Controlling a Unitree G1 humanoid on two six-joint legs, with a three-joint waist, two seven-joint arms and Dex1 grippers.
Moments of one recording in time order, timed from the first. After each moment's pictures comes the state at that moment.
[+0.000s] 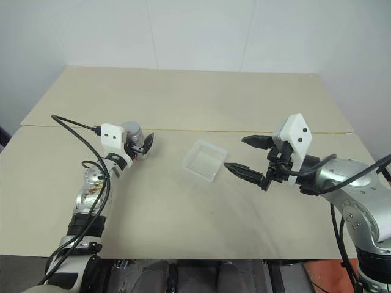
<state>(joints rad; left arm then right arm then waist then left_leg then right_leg) -0.54 0.28 0.12 0.33 -0.13 0.08 -0.31 -0.29 -0.86 -0.23 -0.56 0.76 0.74 0.75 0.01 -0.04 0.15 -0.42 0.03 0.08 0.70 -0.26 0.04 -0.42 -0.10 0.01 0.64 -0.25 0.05</state>
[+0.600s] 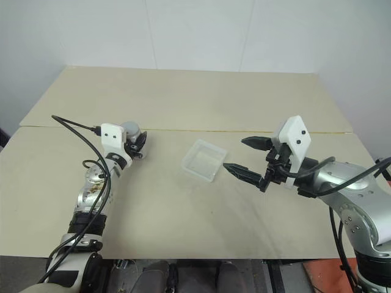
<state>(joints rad) -0.54 0.29 0.12 0.35 -0.13 0.07 -0.31 -0.29 -0.84 -0.22 -0.58 0.77 0.74 0.71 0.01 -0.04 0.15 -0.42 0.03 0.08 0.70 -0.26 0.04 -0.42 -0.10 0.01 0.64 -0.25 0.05</state>
